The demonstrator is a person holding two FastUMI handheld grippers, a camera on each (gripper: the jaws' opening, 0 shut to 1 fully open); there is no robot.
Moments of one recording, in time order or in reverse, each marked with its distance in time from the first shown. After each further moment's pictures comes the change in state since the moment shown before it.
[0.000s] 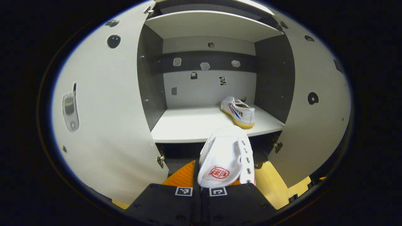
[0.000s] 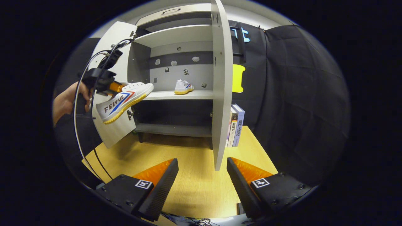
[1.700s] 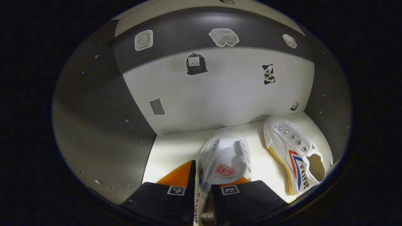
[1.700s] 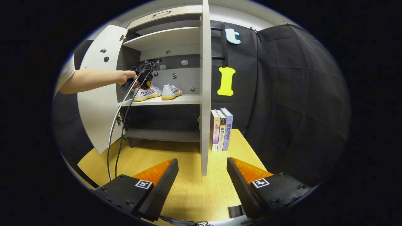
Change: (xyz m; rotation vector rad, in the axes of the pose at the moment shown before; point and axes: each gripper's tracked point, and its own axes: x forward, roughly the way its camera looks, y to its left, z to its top) left arm 0.256 0.040 0.097 0.069 0.255 0.080; right arm 0.005 -0.033 0.013 0.003 -0.024 -0.081
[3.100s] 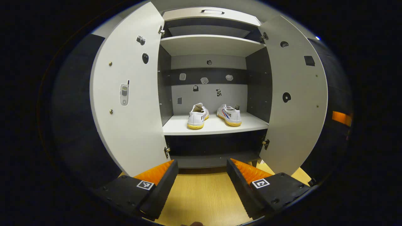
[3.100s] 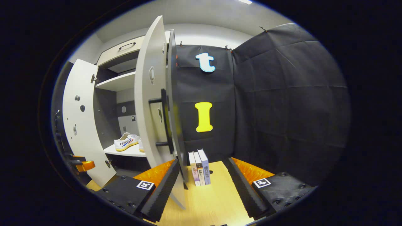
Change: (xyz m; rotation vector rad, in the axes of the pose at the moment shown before) left arm -0.320 -0.051 -0.256 -0.116 -0.399 -0.073; right arm -0.002 -0.110 0.192 0.133 -0.288 -0.127
